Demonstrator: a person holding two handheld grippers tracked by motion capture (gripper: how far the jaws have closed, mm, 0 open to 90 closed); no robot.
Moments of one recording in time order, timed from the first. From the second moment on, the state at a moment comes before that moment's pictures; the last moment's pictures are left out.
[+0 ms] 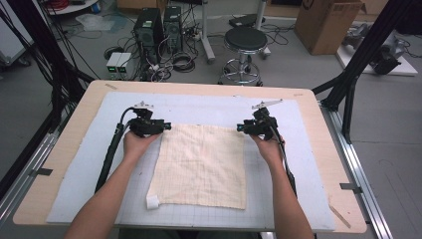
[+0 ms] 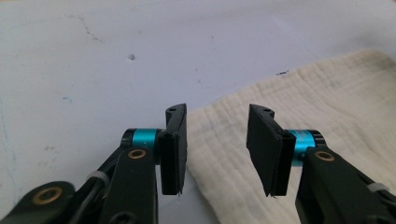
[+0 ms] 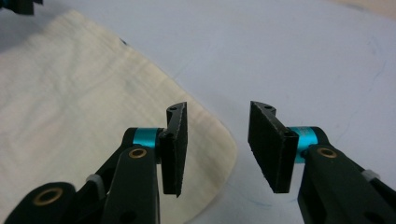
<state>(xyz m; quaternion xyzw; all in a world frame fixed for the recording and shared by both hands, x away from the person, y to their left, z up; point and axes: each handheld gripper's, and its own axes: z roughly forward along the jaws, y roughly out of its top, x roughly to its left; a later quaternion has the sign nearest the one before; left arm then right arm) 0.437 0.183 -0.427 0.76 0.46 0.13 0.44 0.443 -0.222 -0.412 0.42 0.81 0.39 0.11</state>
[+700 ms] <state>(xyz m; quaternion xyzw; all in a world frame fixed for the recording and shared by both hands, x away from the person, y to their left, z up) 0.445 0.196 -0.437 0.76 0.49 0.15 0.41 0.456 -0.205 -0.431 0.42 0.83 0.36 0.11</state>
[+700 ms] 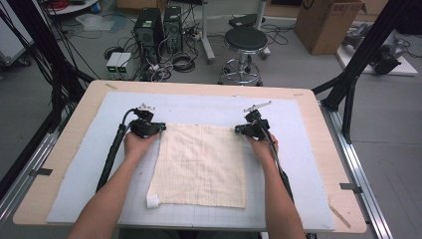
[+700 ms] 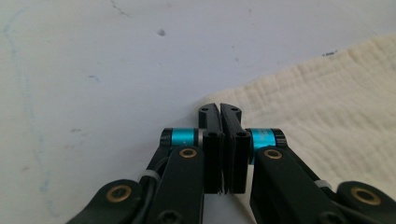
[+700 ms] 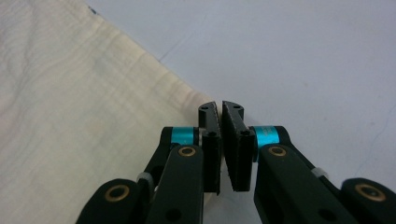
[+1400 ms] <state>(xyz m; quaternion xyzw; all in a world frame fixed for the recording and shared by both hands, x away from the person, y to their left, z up) 0.435 0.213 -0.417 0.74 0.47 0.16 0.45 0.458 -0.202 -0.403 0.42 0.81 0.40 0.10</state>
